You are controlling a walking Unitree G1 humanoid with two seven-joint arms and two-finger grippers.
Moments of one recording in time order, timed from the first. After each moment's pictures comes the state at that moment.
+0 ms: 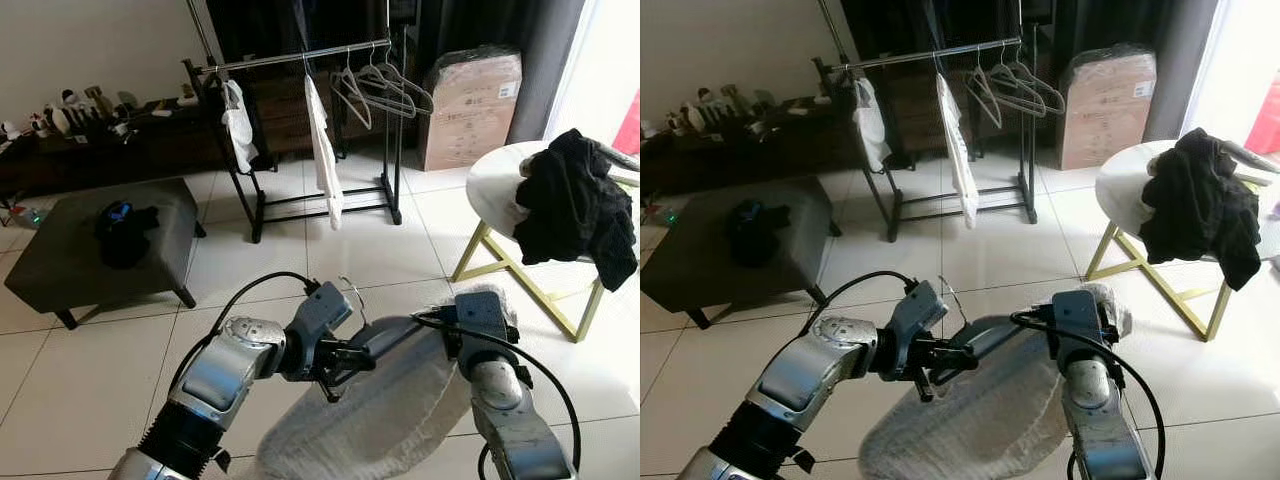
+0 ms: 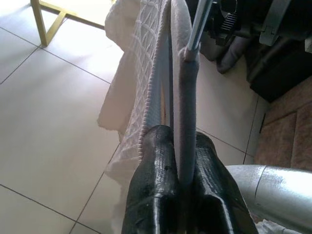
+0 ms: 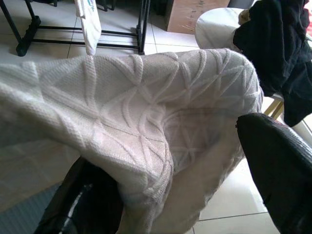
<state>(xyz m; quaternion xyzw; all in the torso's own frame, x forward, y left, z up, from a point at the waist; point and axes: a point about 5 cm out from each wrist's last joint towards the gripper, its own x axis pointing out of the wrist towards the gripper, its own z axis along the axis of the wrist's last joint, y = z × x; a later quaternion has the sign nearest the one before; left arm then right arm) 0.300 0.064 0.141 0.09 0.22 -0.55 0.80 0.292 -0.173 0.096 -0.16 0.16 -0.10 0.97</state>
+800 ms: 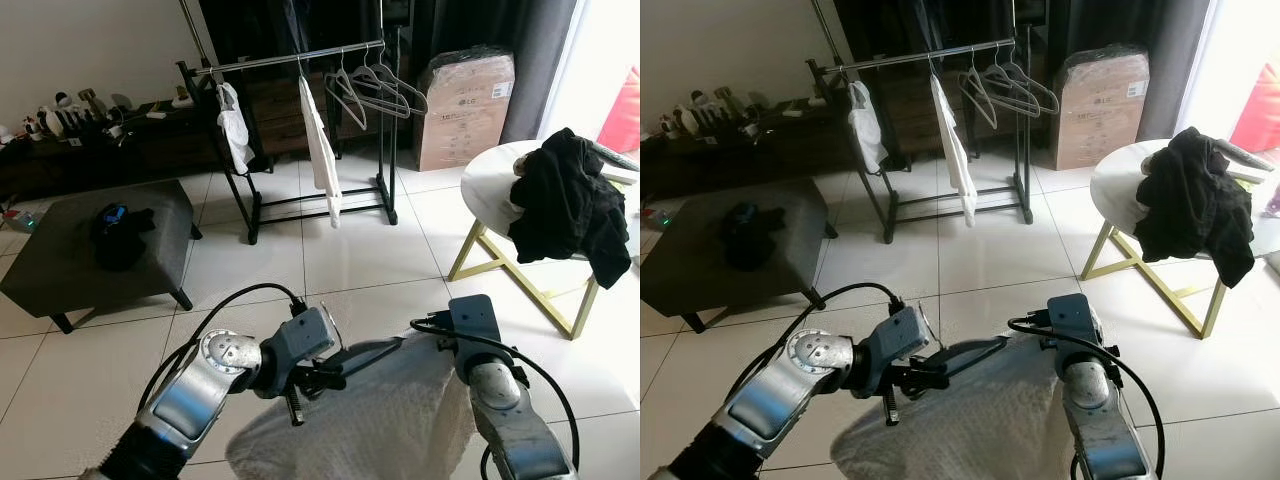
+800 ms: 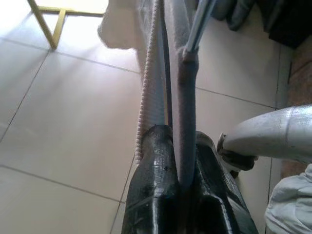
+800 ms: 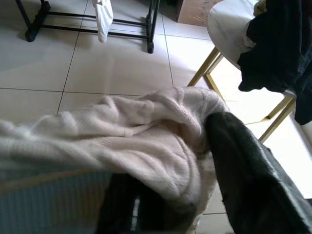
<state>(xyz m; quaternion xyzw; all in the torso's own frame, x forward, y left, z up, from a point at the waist) 0.281 0.094 0.126 0.21 0.18 -0.57 0.77 0.296 -0.177 0.088 -0.17 0.18 -0.07 0.97</state>
